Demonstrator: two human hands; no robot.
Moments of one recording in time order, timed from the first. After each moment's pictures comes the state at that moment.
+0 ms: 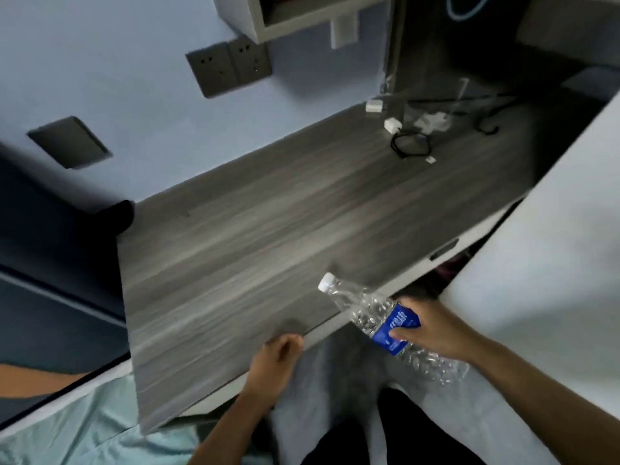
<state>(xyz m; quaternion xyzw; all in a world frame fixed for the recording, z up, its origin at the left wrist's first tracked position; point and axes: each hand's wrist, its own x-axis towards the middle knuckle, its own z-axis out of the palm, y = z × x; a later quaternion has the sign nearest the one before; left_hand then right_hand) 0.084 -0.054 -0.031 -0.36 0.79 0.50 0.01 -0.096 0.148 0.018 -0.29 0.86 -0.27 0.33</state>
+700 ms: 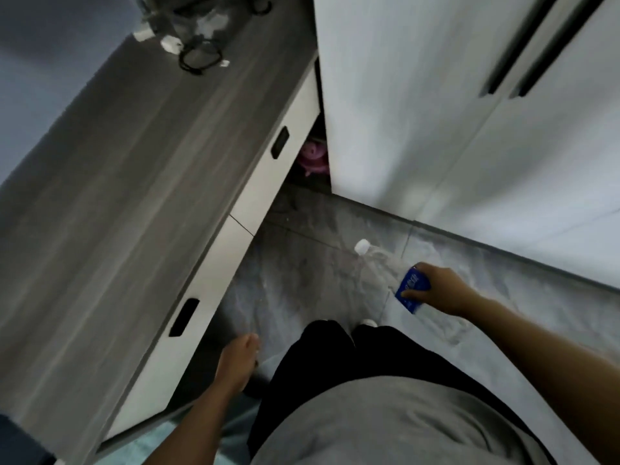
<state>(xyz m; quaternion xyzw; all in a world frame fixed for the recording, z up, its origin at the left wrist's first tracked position) 0.133 0.010 -0.123 -0.25 0.87 0.30 0.31 0.050 0.377 -0.073 0.08 0.88 -0.28 0.37</state>
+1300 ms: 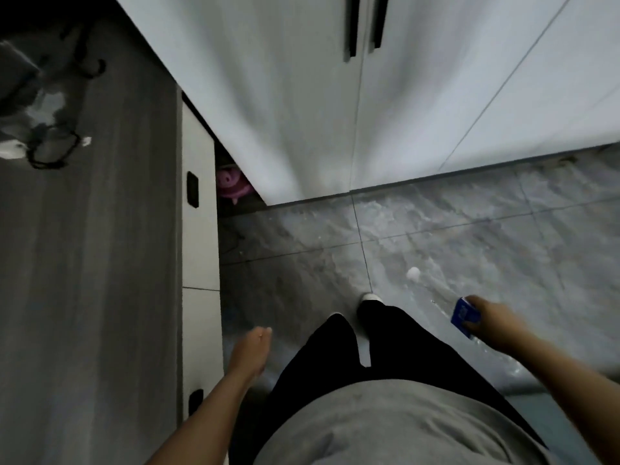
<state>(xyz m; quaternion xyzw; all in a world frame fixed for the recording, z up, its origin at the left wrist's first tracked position) 0.019 0.014 -0.138 0.02 0.90 0.19 0.39 0.224 0.375 -0.110 0.40 0.79 -0.30 0.36</state>
